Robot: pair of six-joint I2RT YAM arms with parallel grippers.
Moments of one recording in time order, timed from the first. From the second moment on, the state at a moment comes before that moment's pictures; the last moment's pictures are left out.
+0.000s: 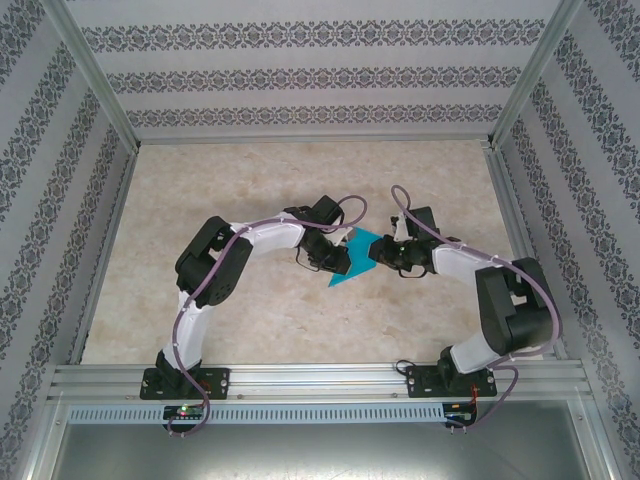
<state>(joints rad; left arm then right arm) -0.68 2.14 1.48 -0.58 0.52 -0.29 0.23 1.51 0.69 -0.15 -0.48 0.57</state>
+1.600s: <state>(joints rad) -0.67 2.14 1.46 -0.54 0.56 -0.29 0.22 1.57 0.61 0.01 -0.58 0.74</state>
